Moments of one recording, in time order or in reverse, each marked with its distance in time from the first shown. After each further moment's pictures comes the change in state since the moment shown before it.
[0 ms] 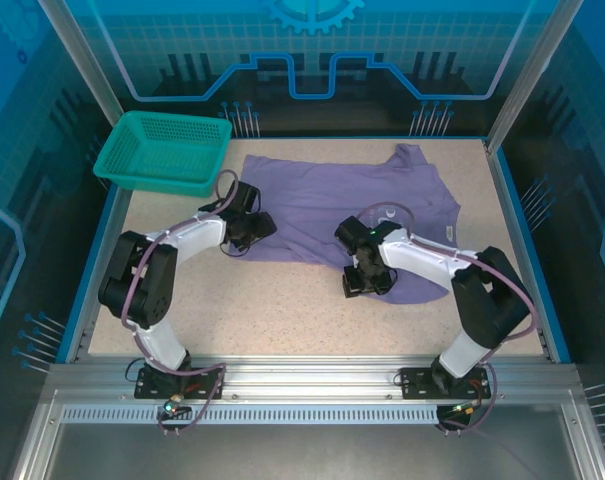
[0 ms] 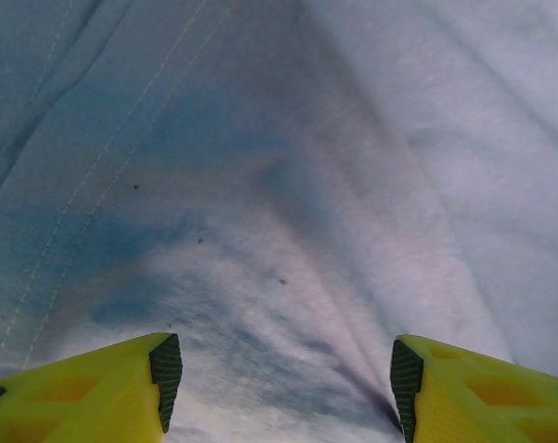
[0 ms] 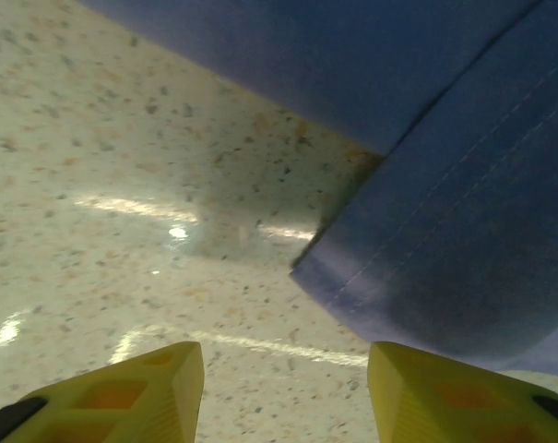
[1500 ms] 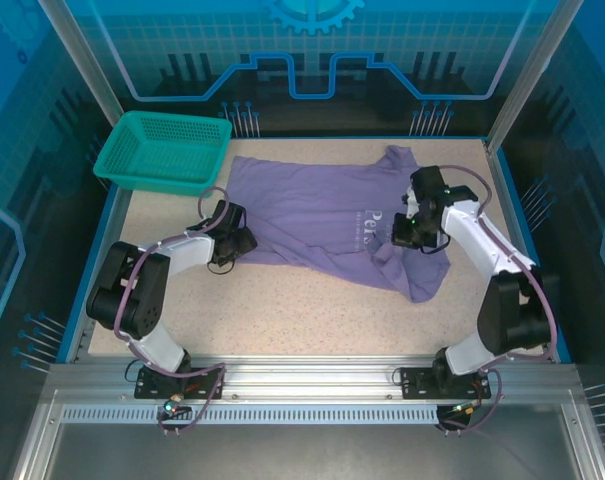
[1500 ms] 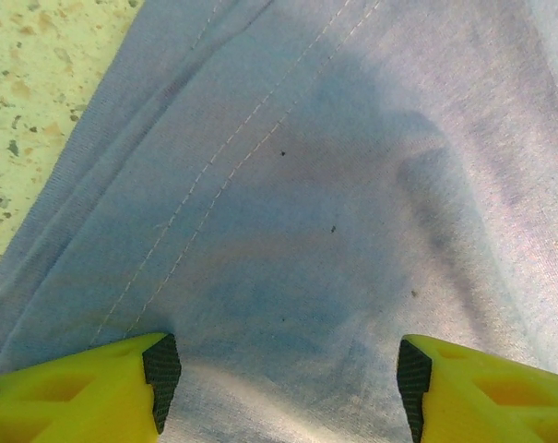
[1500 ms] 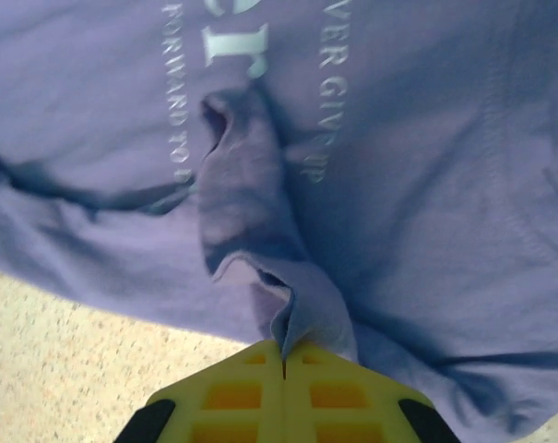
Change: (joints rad) left arm 0.056 -0.091 -0.224 0.121 -0.163 0.013; right arm -0.507 -0.099 0.172 -0.039 -0.177 -0.190
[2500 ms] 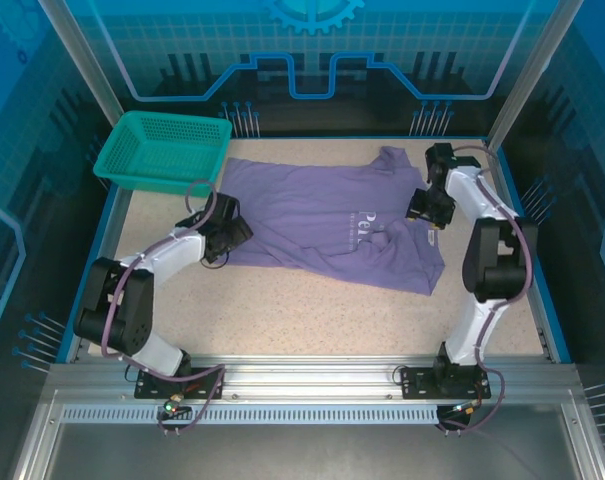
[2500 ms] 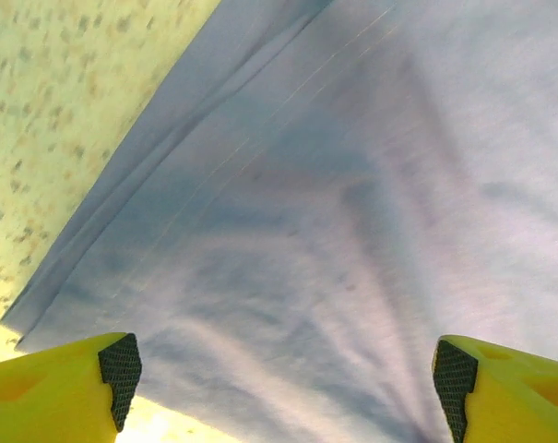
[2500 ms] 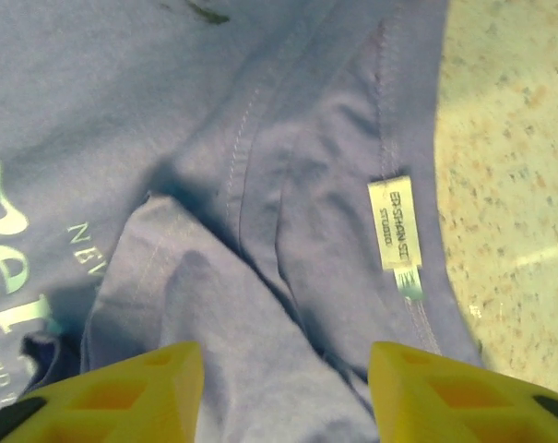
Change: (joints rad) left arm 0.019 -0.111 0.093 -0.171 -0.042 -0.064; right arm -0.146 0.302 0.281 -0.042 0.179 0.092
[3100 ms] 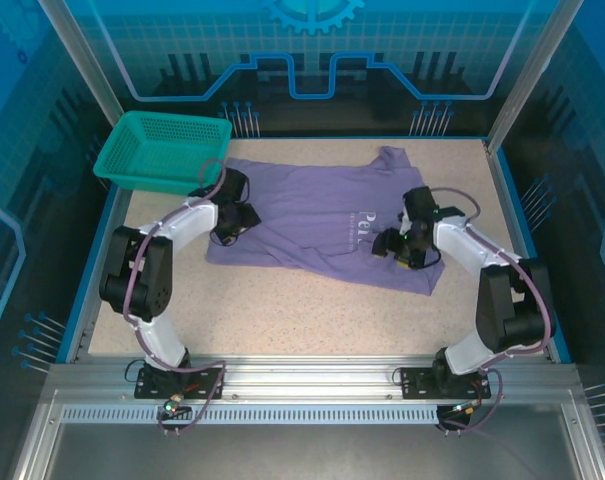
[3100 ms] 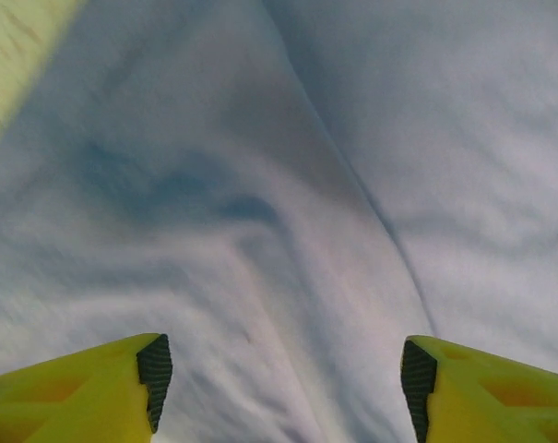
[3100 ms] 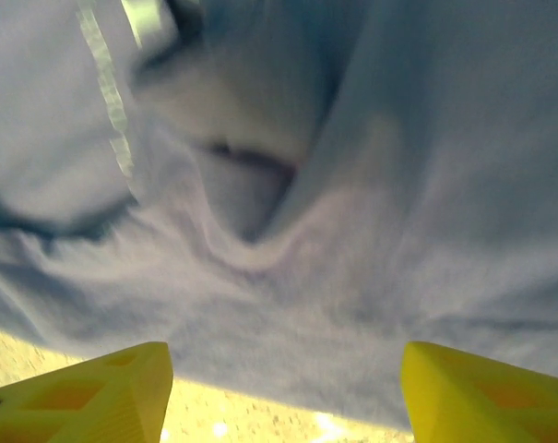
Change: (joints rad) left arm -0.021 0.219 0.261 -0.157 0.119 0.026; right arm 0.193 -0.321 -0.536 0.283 -0.269 0.091
